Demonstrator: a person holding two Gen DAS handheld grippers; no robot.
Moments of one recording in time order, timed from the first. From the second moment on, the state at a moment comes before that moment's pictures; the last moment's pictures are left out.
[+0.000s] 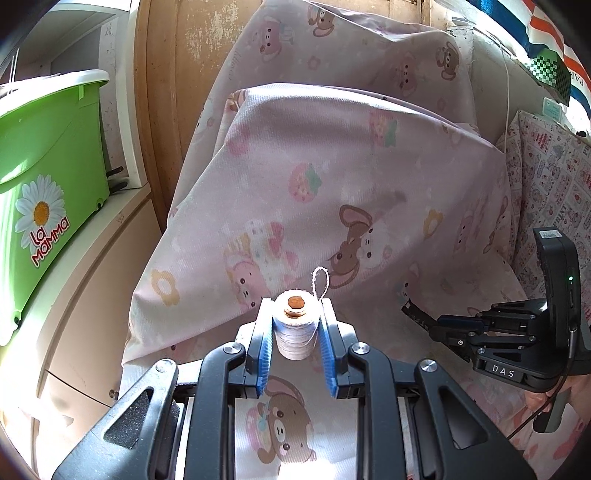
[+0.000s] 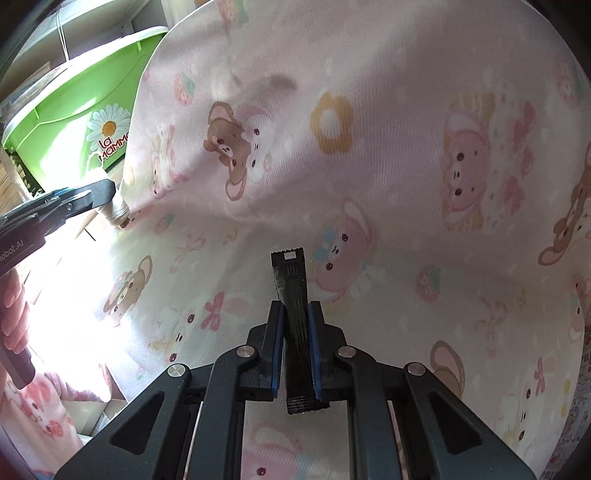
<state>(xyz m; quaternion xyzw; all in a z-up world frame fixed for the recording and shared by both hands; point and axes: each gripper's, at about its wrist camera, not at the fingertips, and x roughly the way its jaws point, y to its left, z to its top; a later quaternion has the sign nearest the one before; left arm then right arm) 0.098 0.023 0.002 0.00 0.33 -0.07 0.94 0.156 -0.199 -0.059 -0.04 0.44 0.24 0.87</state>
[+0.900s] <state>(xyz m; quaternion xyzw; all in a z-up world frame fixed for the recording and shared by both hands) 0.056 0.012 -0.003 -0.03 0.35 -0.09 0.93 0.045 -0.209 -0.001 0.00 0.37 0.23 0.90</state>
